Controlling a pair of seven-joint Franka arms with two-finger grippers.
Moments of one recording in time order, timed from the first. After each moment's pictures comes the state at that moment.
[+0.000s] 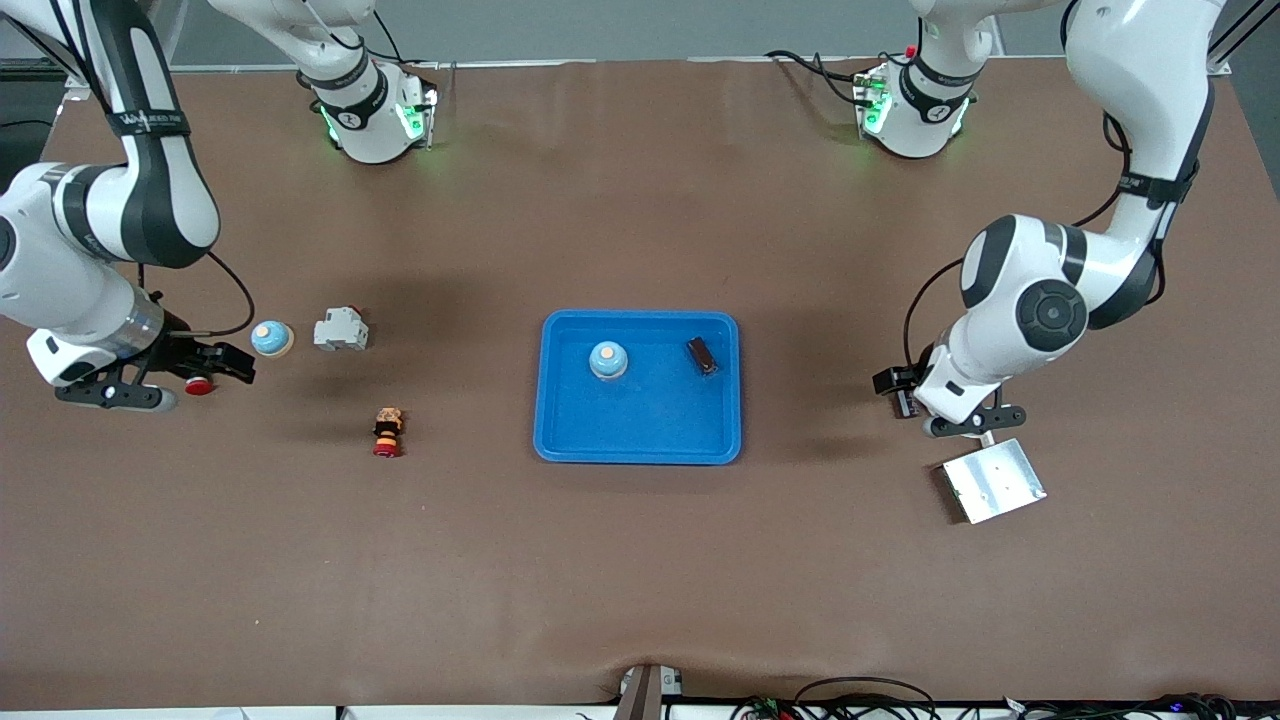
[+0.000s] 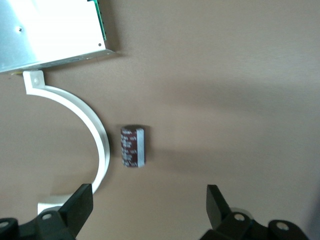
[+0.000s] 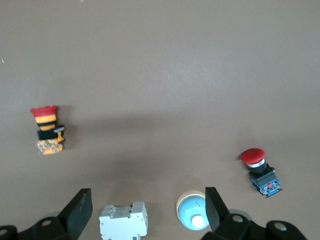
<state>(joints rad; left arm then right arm) 0.13 0.40 -0.36 -1.99 0.14 2.26 -0.43 -0.14 0.13 0.00 -2.11 0.01 2.25 -0.07</state>
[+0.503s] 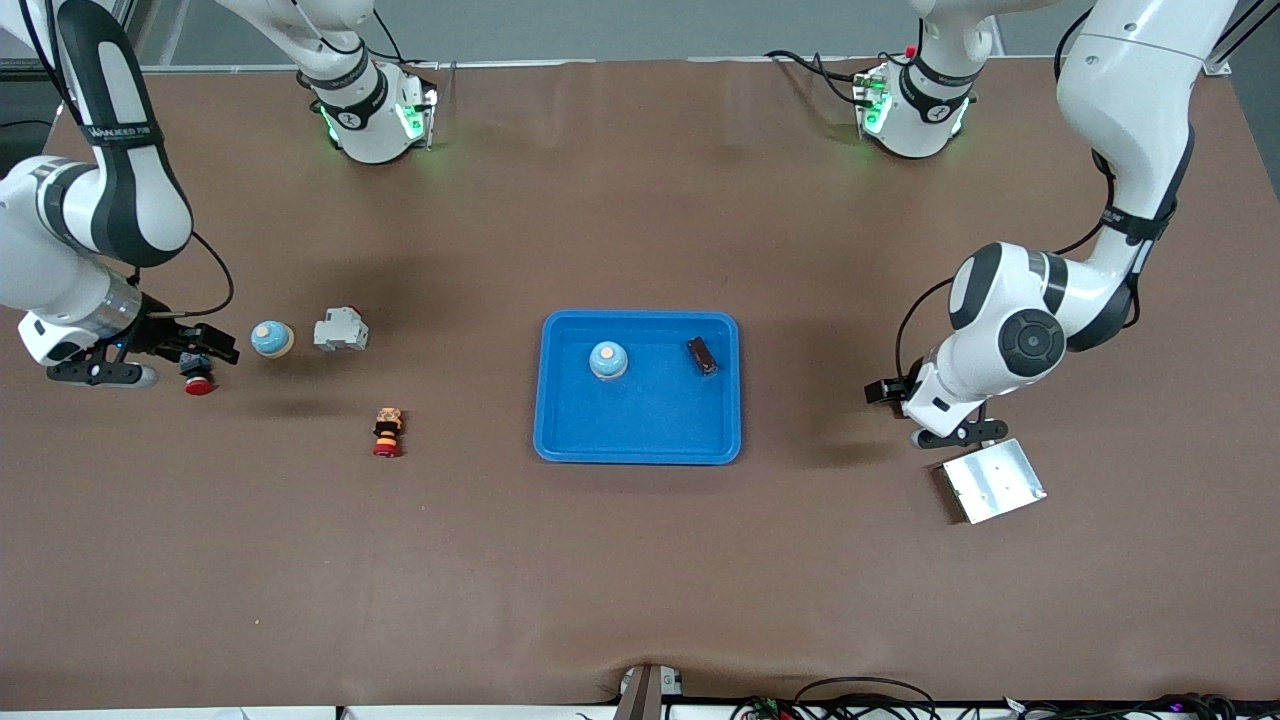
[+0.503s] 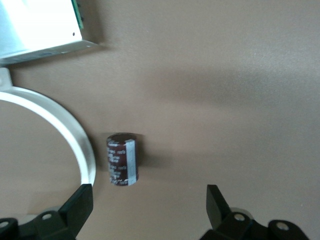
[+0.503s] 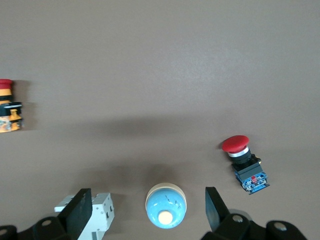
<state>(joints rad) 0.13 0.48 -0.36 -1.97 0.15 2.30 -0.43 -0.25 0.13 -0.01 -2.24 0.06 2.39 -0.23</state>
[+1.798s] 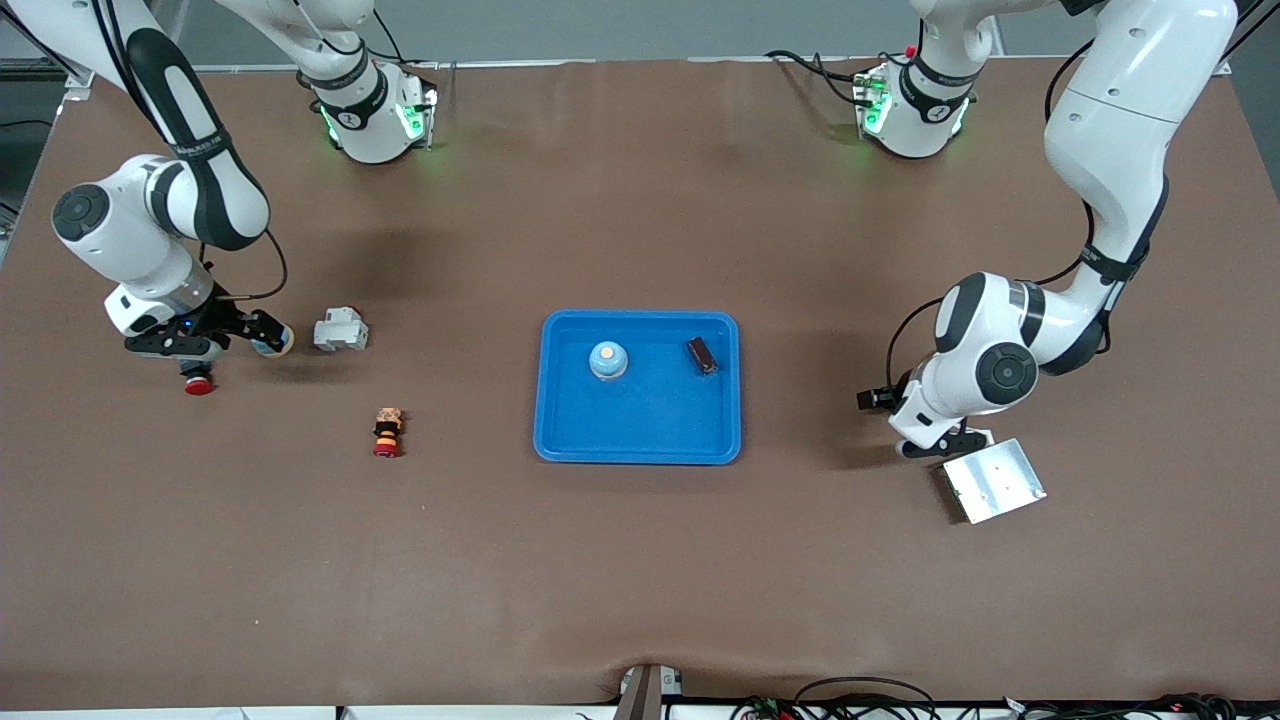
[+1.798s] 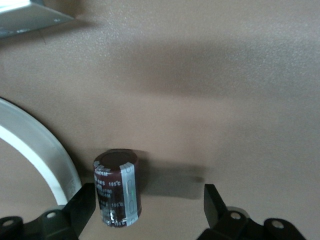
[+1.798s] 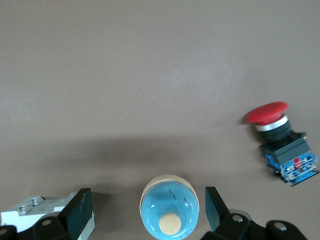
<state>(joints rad) 0.14 0.61 -0.34 -1.93 0.20 2.31 -0.43 -0.25 0.15 0.00 -2.53 0.06 2.77 -0.23</state>
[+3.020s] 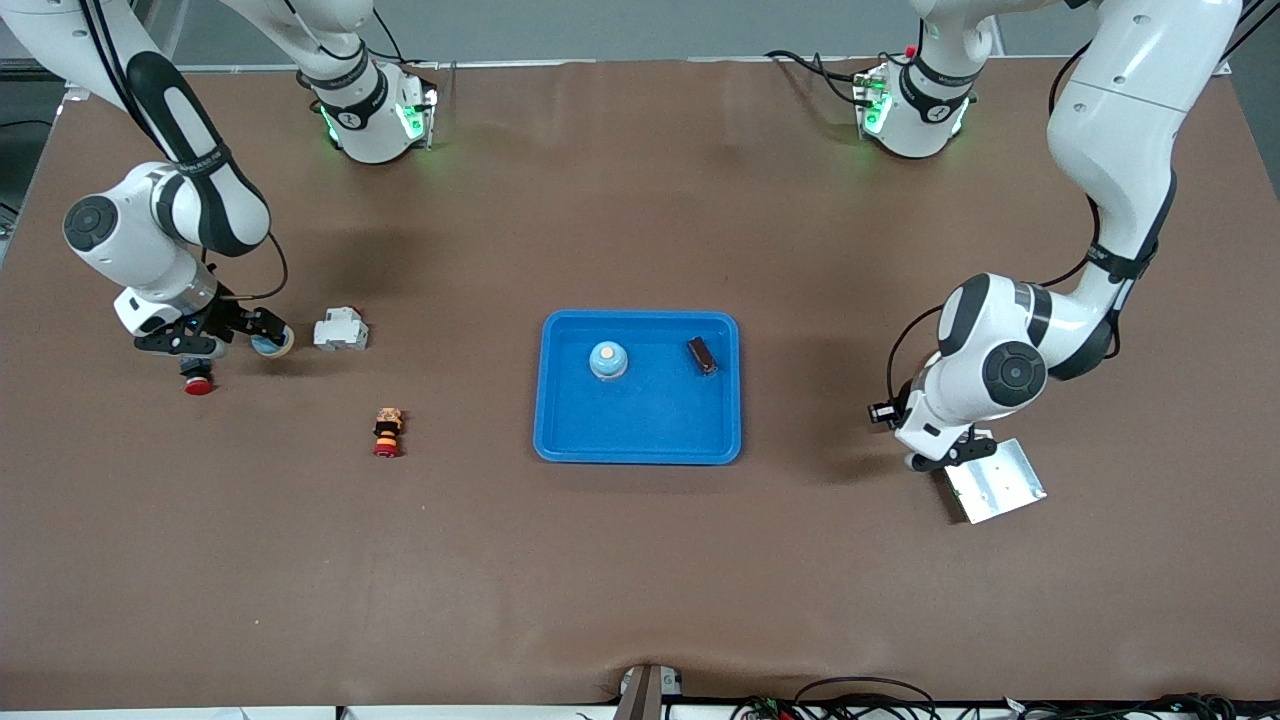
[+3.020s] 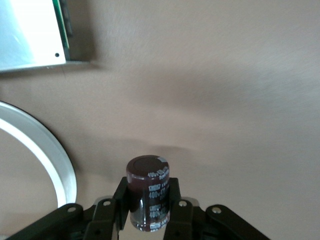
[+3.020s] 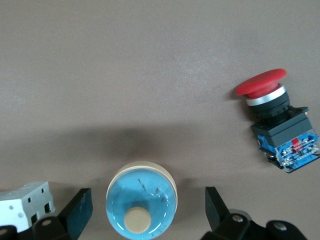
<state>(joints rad) 0.13 0.58 -0.38 -1.84 0.20 2.26 -0.58 -0.30 0.22 -0.01 -2.53 0.02 2.80 -0.25</state>
